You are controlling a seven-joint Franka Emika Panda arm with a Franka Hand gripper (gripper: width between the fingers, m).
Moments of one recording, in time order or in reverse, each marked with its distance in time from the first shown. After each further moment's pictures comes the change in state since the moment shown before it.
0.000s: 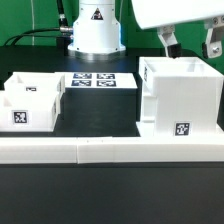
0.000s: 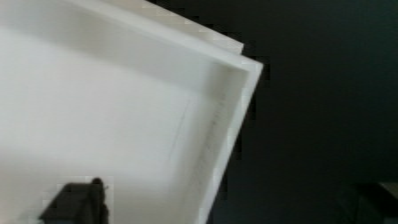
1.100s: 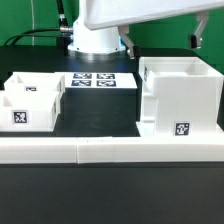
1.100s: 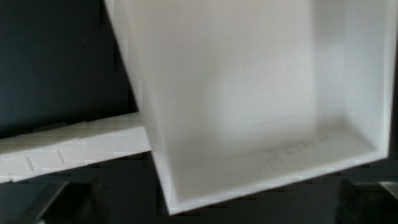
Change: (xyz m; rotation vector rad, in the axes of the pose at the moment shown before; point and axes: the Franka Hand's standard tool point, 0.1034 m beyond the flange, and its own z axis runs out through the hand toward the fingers) arm 0.037 0.033 -0.018 -0.101 -0.067 -1.087
